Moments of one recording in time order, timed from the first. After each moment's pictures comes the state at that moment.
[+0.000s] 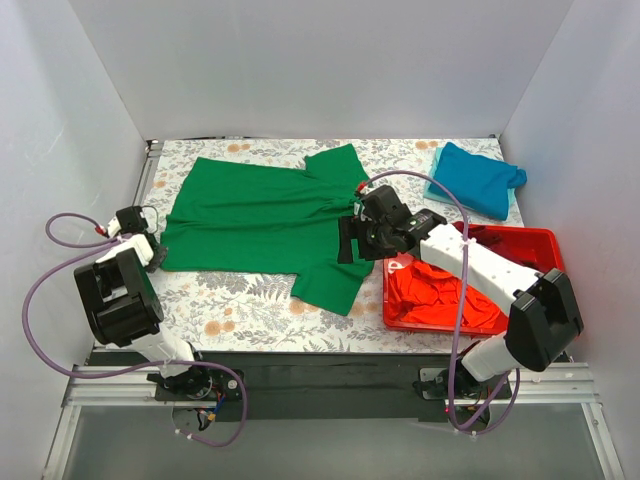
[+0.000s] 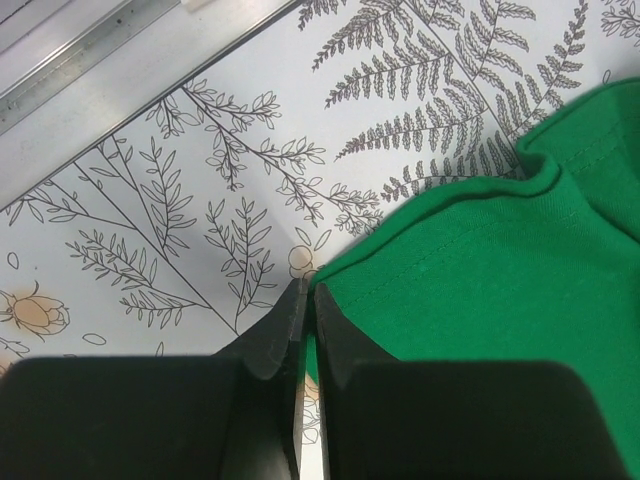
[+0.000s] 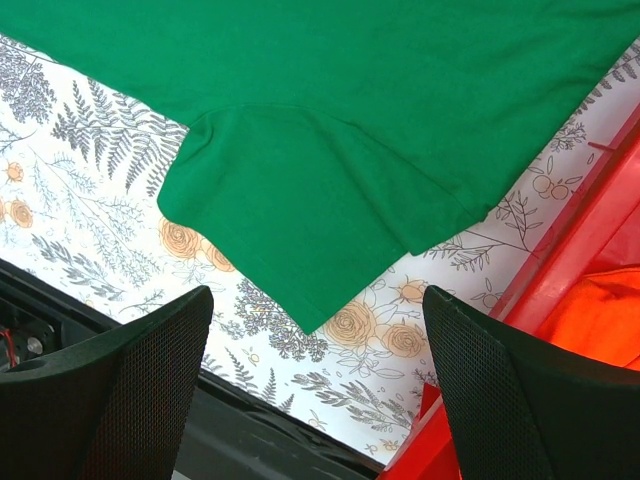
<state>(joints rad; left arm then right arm) 0.41 1.63 0.86 -0.23 -0.23 -0.55 0.70 1.46 1.15 -0.62 -0.09 0.47</state>
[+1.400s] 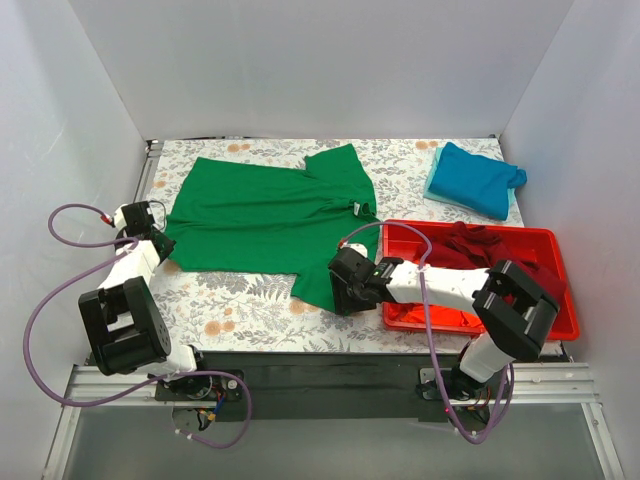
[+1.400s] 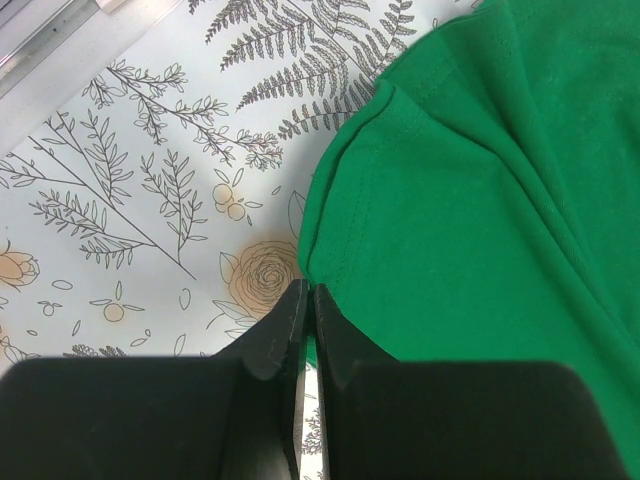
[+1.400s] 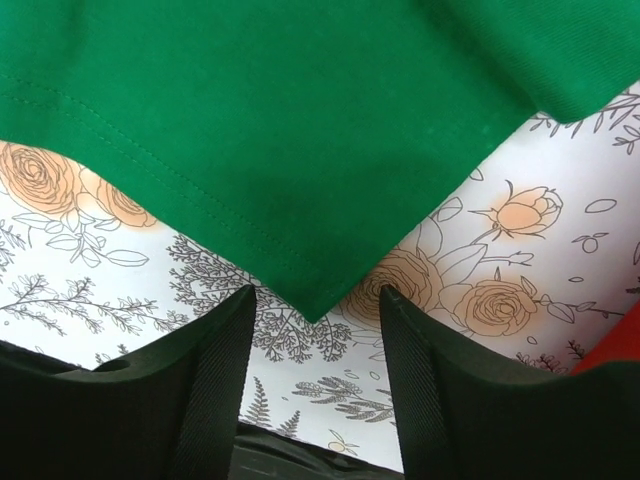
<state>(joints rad) 0.33 1.44 0.82 -0.27 -0.19 -0.53 1.00 1.56 0.87 -0.45 0.11 0.76</state>
